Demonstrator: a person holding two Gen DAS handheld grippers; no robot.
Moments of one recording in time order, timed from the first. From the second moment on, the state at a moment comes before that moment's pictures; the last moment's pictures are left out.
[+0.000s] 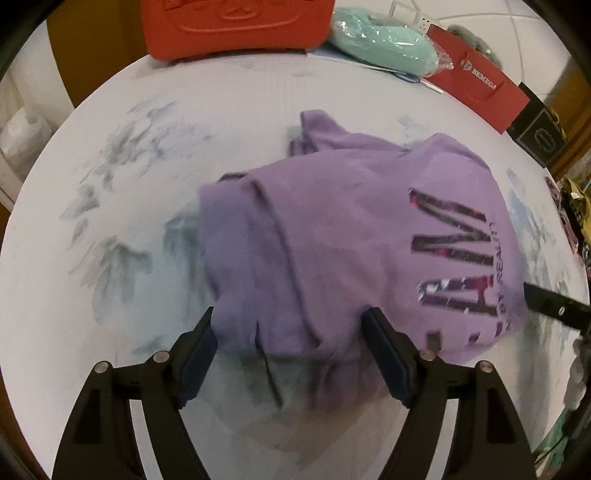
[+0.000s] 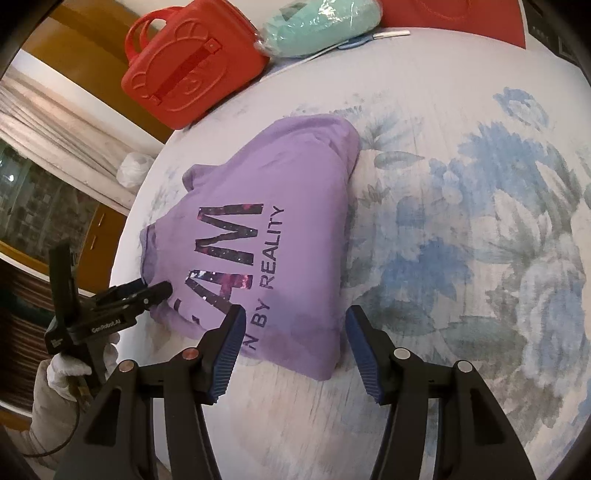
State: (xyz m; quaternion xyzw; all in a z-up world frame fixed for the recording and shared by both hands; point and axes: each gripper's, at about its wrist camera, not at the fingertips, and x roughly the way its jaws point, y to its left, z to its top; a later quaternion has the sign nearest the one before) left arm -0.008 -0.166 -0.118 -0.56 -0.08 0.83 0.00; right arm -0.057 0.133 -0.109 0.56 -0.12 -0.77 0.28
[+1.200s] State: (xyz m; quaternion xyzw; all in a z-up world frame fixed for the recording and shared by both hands) left arm -0.063 -0.153 -0.111 -0.55 -0.08 0.83 0.07; right arm -0.101 0.123 -0.129 0.55 -0.23 -0.75 0.29
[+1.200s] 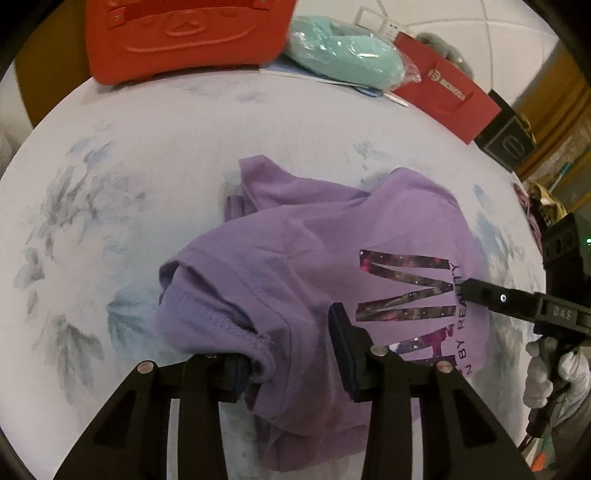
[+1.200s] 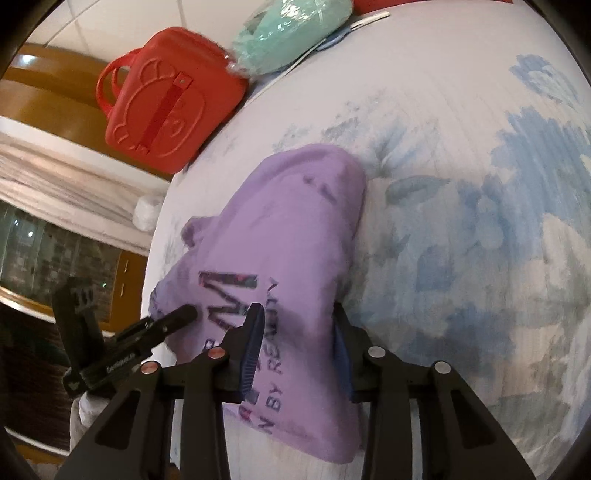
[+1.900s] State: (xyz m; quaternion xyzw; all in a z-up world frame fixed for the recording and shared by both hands) left arm -0.057 -0.144 -0.107 -0.53 -0.05 0.84 0.04; right arm -0.100 0.103 -0.121 0.55 -0.13 -0.78 0.28
